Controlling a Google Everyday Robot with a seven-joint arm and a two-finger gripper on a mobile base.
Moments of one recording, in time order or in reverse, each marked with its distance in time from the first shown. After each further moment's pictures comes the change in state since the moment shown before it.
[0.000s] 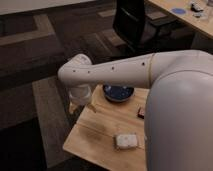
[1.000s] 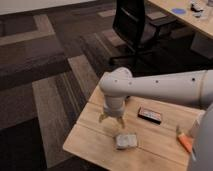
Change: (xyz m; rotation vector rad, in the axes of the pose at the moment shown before) arm 0.100 -0.194 0.049 0.061 0.184 0.552
